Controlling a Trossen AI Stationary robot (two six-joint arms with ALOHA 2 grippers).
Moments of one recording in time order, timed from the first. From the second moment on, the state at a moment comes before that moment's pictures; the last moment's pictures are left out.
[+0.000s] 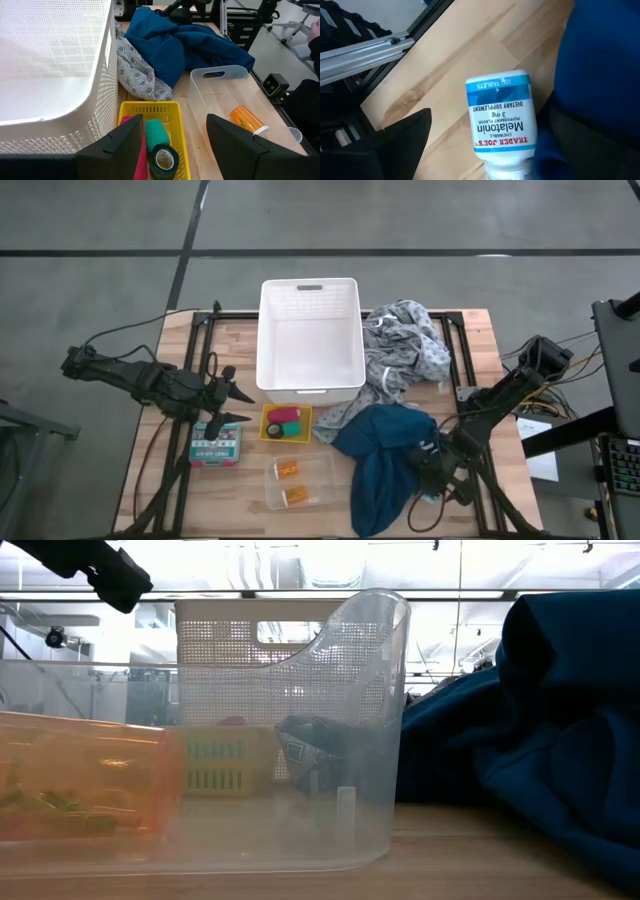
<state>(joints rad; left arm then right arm) -0.28 0.60 0.59 -0.48 -0.11 -0.13 0.78 1.36 0.68 -0.46 -0.32 0.09</state>
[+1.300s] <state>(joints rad) -0.28 0.60 0.59 -0.48 -0.11 -0.13 0.86 1.36 0.46 -0.14 -0.23 -0.03</state>
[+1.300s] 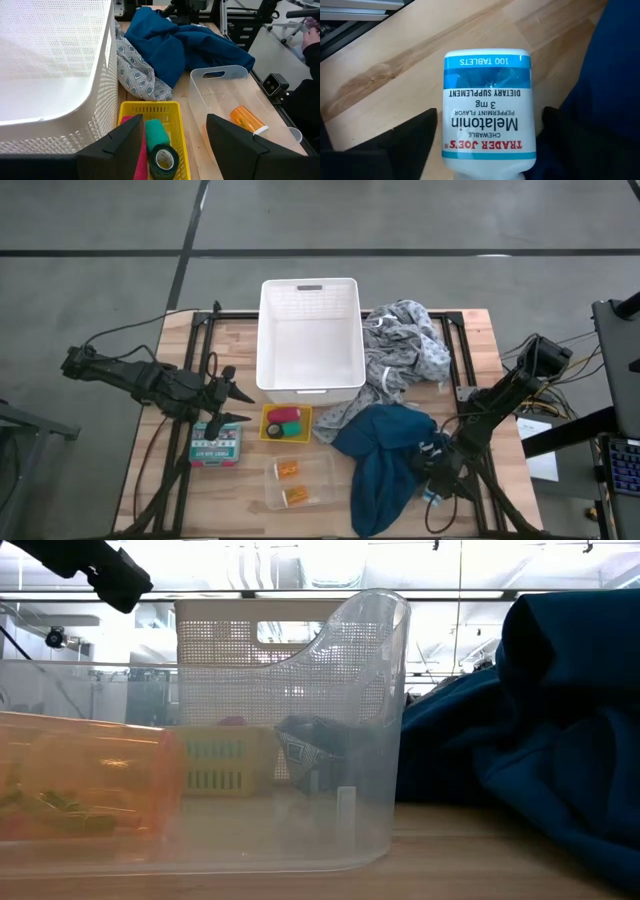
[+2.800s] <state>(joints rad) -0.28 0.60 0.59 -0.48 -0.11 -0.13 0.86 1.33 0.65 -0.16 -0.36 -0.14</state>
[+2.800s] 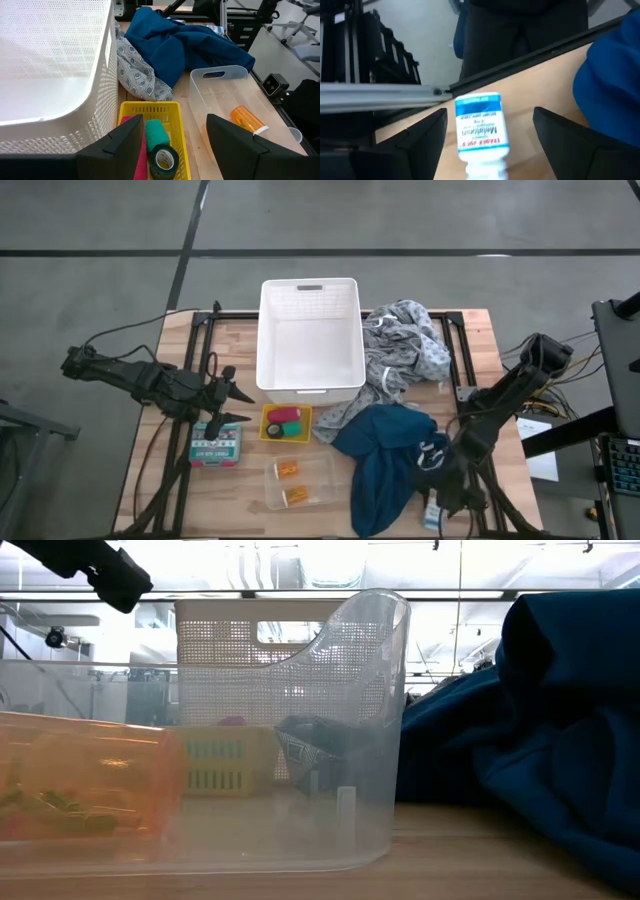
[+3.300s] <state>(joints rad) -0.28 0.60 0.59 -0.48 -0.11 -0.13 0.87 1.59 0.67 -0.10 -0.45 -0.14</state>
